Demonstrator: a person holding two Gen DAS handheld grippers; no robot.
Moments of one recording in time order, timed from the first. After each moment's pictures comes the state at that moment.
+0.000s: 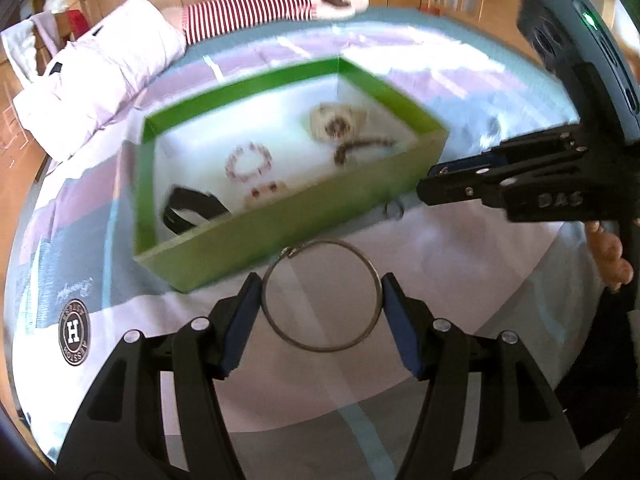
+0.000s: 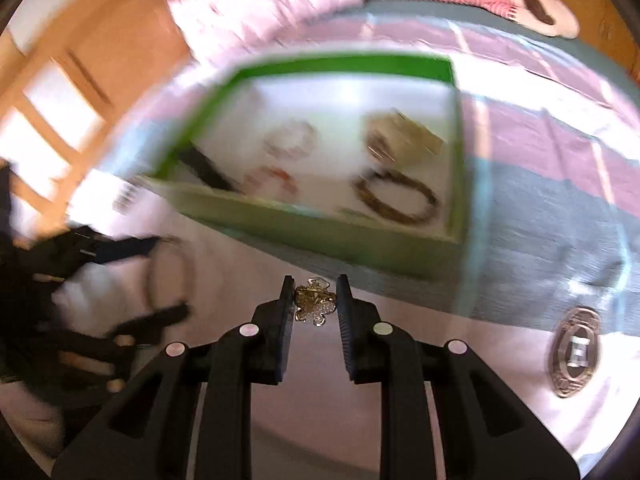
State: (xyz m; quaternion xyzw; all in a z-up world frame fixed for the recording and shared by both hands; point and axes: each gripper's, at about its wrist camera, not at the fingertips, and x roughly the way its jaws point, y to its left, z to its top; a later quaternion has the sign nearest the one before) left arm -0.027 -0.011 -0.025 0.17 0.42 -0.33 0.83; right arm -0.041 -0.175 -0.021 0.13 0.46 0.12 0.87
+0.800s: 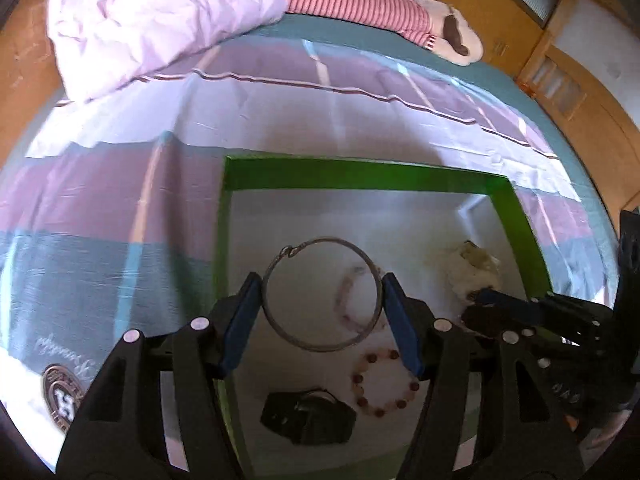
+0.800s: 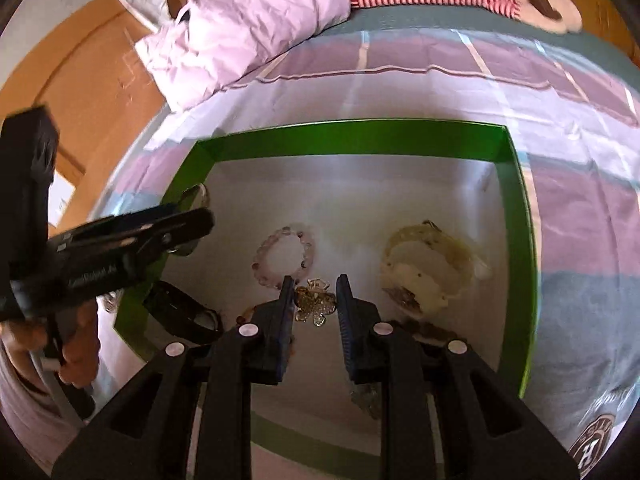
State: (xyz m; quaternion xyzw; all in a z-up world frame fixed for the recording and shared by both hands) left arm 0.172 -0.011 -0.041 0.02 0.49 -0.25 0.83; right arm 0.089 -0.169 -0.047 0.13 0.48 0.06 0.87
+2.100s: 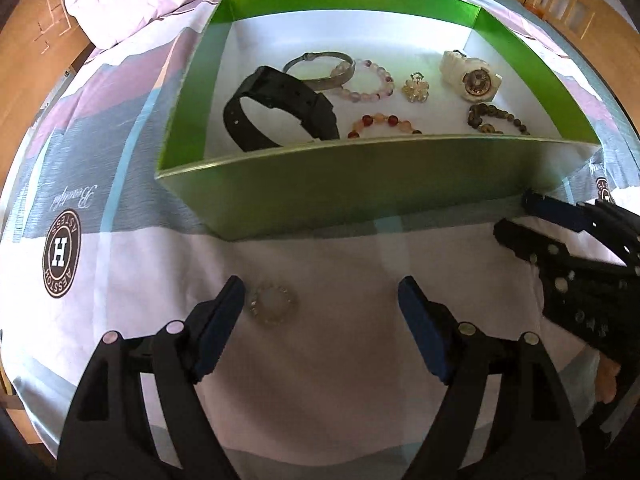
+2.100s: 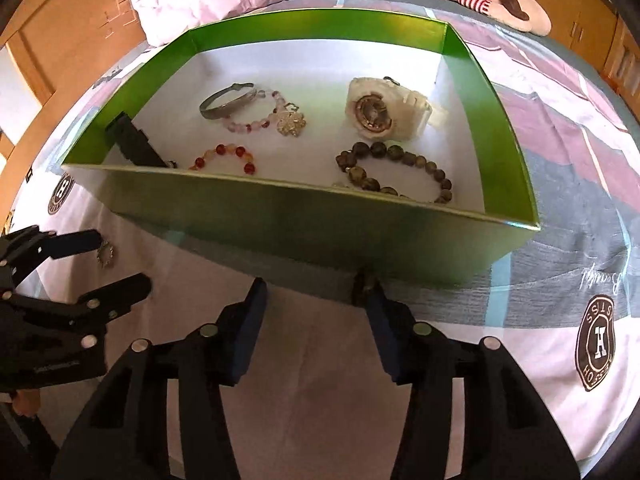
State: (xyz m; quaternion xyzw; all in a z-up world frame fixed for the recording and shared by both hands) left arm 0.041 0.003 -0.100 0.12 0.54 -0.19 0.81; right arm -0.005 -0.135 -0.089 0.06 0.52 0.01 0.85
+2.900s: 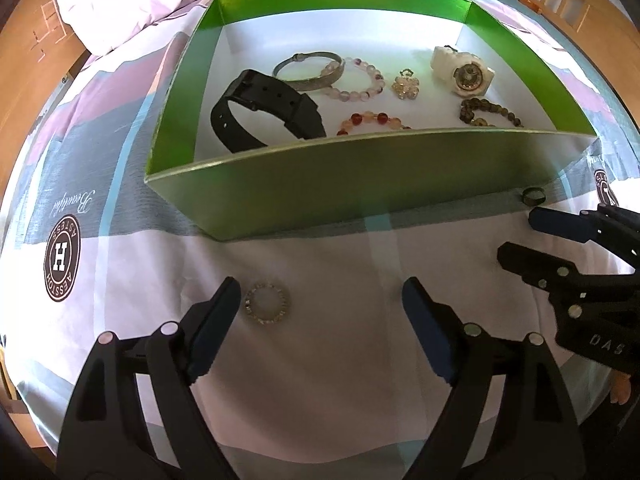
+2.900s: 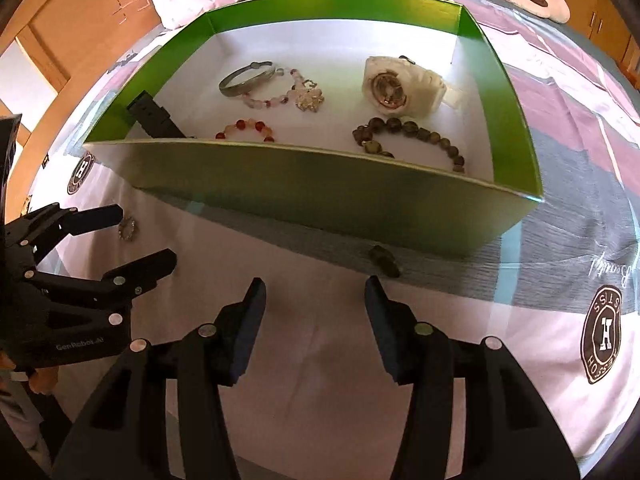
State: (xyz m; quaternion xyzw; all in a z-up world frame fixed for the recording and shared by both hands) left arm 0.034 -0.005 -0.098 0.13 0.54 -0.19 0.81; right arm -0.013 -0.142 -0.086 0.07 0.55 0.03 0.83
